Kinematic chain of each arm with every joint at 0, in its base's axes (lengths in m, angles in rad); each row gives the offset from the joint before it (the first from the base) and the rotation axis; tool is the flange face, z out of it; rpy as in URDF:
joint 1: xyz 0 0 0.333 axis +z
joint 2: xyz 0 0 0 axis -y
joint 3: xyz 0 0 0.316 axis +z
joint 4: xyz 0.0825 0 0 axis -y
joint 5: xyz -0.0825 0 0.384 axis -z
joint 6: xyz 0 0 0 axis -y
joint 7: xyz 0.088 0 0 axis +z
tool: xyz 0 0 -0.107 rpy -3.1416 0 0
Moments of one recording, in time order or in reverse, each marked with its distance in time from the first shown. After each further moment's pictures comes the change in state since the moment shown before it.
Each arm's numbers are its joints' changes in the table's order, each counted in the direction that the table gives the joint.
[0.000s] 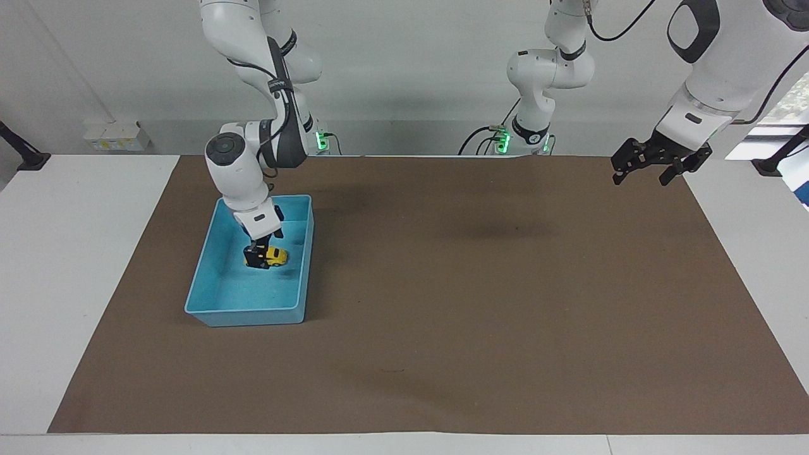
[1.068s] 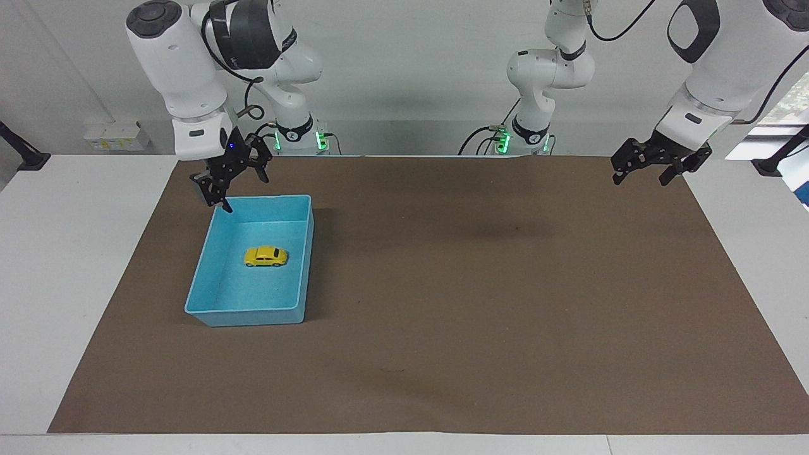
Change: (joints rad) left arm 0.000 0.000 0.000 0.000 0.000 0.000 0.000; right arm -0.002 0.124 -0.001 0.428 -0.100 -0.506 -0.438
